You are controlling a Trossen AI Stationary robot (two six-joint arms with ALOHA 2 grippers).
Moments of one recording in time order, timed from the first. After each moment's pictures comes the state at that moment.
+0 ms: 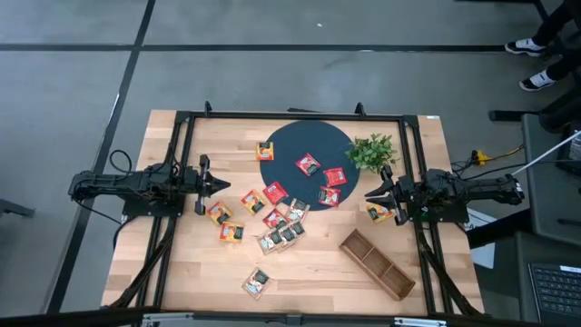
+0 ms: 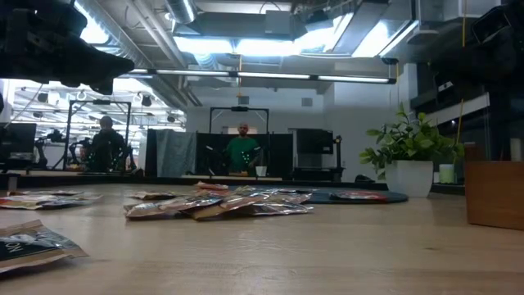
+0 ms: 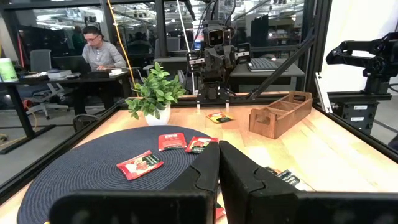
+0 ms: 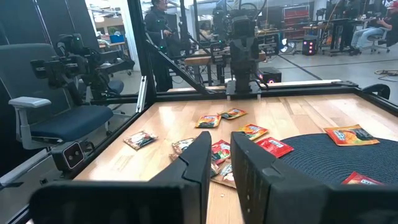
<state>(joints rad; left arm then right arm) 0.00 0.01 0.01 0.03 -0.06 0.04 0.08 0.01 0.01 0.03 -0.07 0.10</state>
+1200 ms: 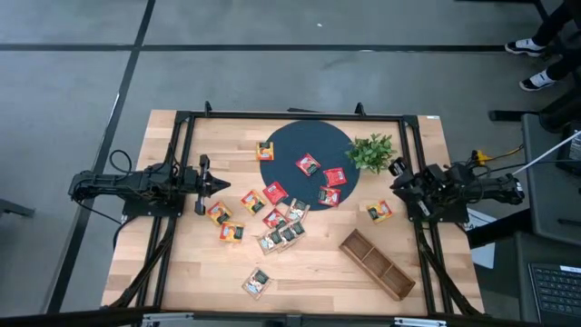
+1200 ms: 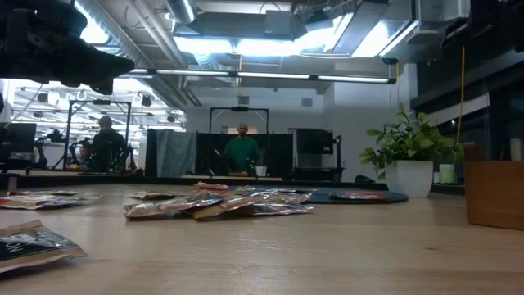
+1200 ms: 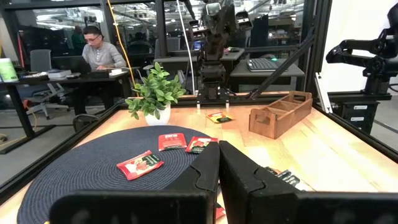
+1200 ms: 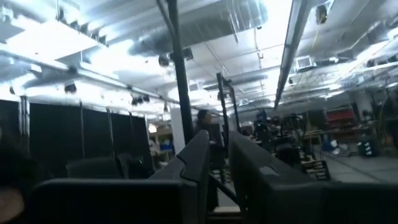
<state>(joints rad) 0.00 0.01 0.01 0.03 -0.06 0.04 0.08 0.03 0.01 0.57 -0.17 0.24</state>
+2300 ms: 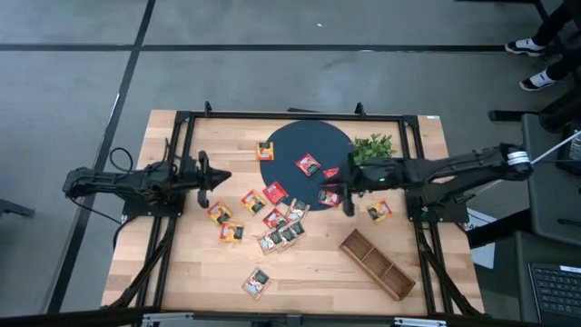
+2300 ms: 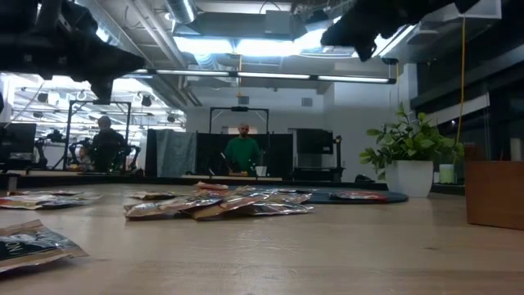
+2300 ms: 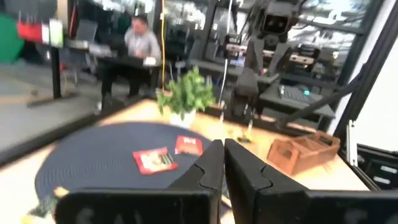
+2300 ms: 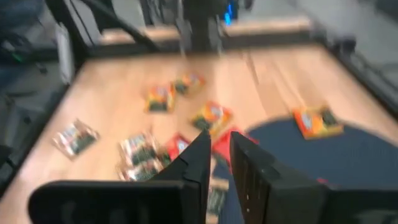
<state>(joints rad) 0.00 0.16 0.04 0.15 -0.21 -0.24 0.08 1.18 0.80 -0.06 0.11 0.11</state>
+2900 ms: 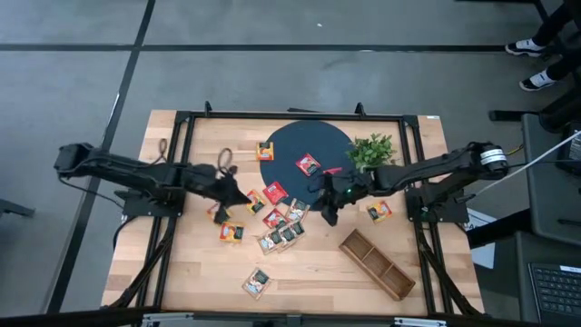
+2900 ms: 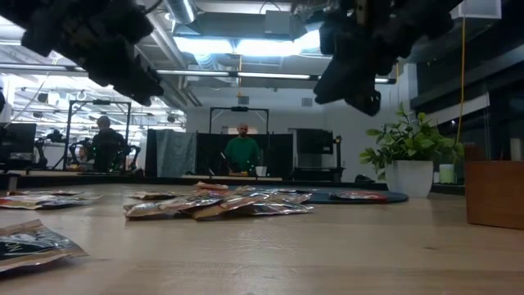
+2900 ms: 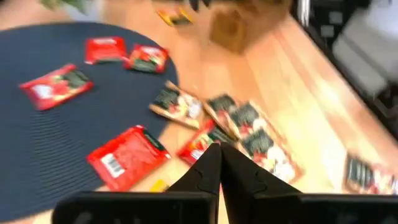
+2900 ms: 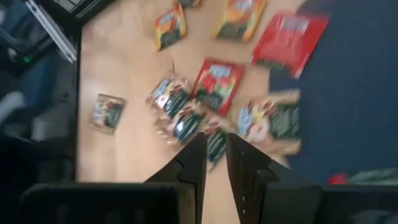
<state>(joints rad) -0.06 0.93 0.39 0.04 0.08 -0.06 0.08 1.45 0.84 -0.09 -0.10 0.66</state>
